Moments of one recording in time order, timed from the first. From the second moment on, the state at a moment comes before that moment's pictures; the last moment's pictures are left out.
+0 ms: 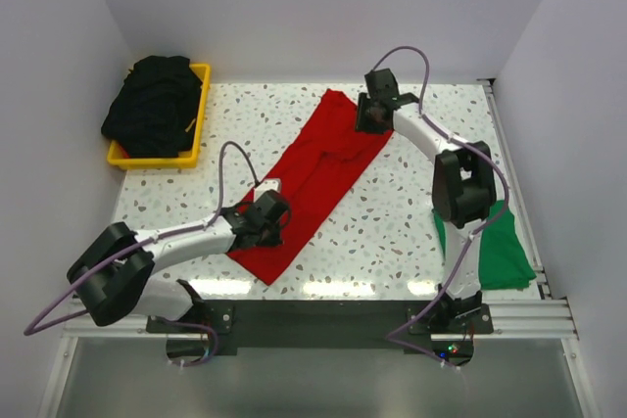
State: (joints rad) left arm -0.80 1.35 0.63 -0.34 -0.26 -0.73; right arm 0.34 2.11 1.77 -0.55 0.08 0.42
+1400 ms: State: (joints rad) left arm -0.97 1.53 0.82 -0.32 -0.25 -0.78; right arm 0.32 2.60 2.34 -0.57 0.01 0.29
